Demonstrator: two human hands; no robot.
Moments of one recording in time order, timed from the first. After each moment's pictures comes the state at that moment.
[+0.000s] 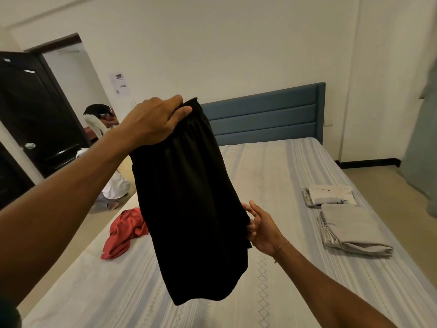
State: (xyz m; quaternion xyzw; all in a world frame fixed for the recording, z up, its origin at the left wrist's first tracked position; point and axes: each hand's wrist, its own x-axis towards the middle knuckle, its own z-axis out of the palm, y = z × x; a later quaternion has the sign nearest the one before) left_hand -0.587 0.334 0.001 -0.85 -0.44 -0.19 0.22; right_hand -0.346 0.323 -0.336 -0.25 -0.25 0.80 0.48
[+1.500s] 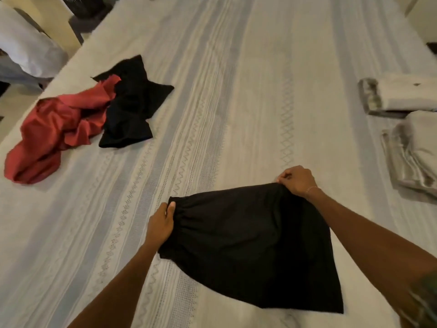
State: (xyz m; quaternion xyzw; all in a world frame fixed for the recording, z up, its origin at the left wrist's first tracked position) left_hand -0.725 0.507 -0.741 -0.49 -0.78 -0.17 -0.34; right_hand -0.326 0.593 -0.715 -0.75 -0.54 0.37 0.11
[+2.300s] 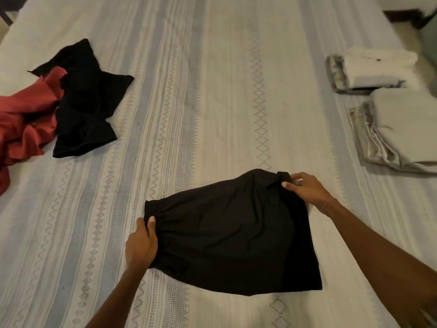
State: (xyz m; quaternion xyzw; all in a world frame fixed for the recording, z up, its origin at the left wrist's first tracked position) left_hand -0.717 0.489 -0.745 -0.52 -0.81 -0.09 -0.26; right_hand -0.258 0.528 -0.724 -0.78 -0.36 0.48 0.19
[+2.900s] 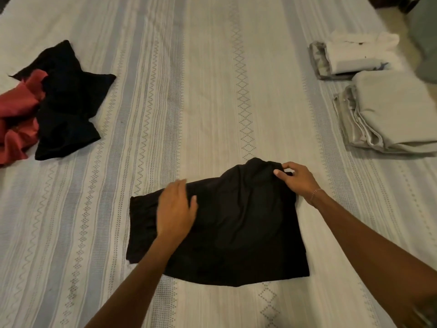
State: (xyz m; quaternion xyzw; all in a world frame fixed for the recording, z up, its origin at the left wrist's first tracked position) left_hand -0.601 0.514 -0.731 -0.77 -0.62 -0.10 -0.10; right_hand -0.250 0.512 -0.732 -0.79 -0.36 0.43 0.26
